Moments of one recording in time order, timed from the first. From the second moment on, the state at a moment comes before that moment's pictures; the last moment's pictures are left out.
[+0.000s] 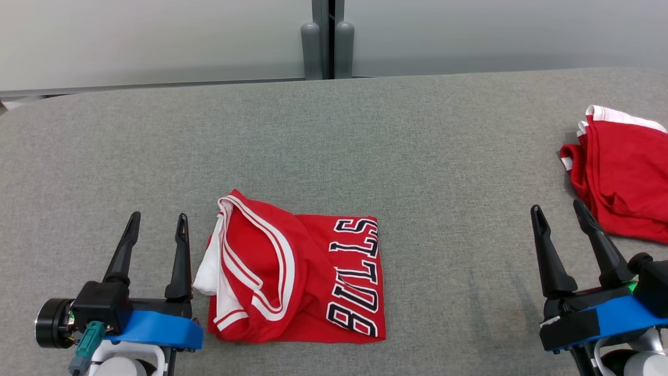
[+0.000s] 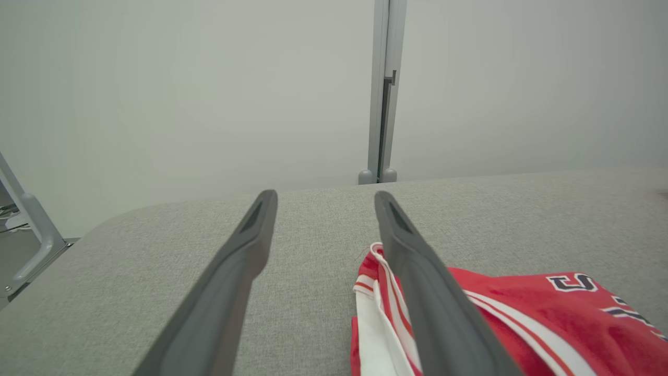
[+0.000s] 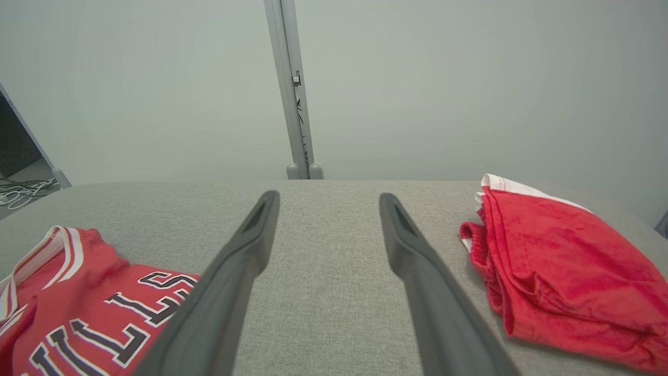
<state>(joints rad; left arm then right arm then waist) -0.10 0.30 -0.24 0.10 -0.31 0.08 -0.24 -0.03 -0.12 -0.03 -0.14 0.23 0.13 -0.02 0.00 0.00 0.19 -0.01</state>
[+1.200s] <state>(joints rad) -0.19 0.26 -0.27 0.13 -0.30 0.06 -0.26 -0.47 -0.15 0.80 0.48 0.50 0.13 -0.06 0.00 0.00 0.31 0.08</state>
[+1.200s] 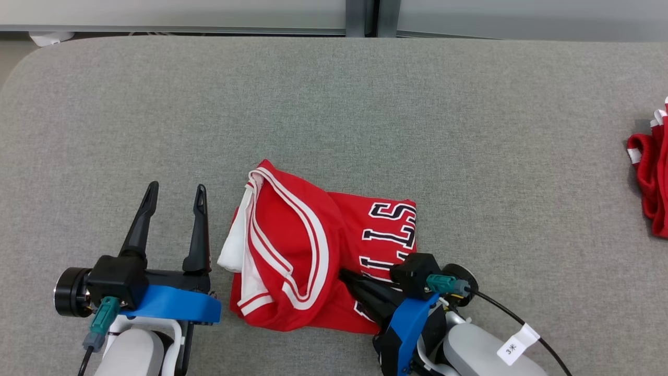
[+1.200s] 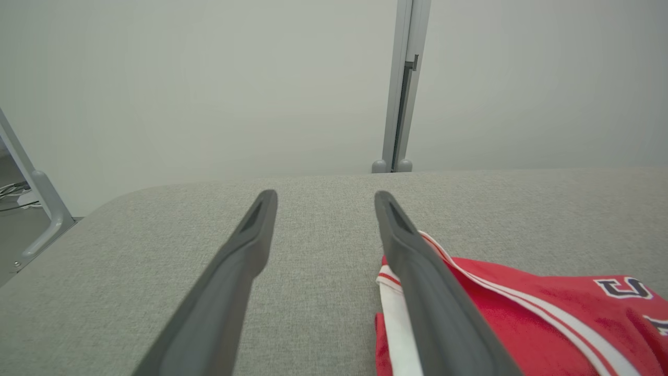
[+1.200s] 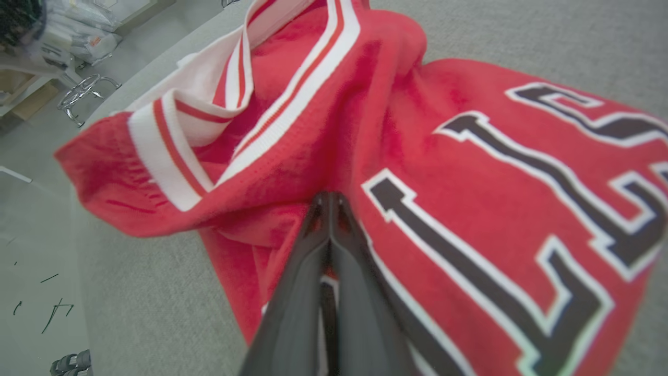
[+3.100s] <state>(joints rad) -0.19 0.22 -0.23 0.14 -0.26 0.02 -0.26 -0.56 -0.21 1.05 0.55 0.79 0.13 -0.04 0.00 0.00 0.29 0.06</state>
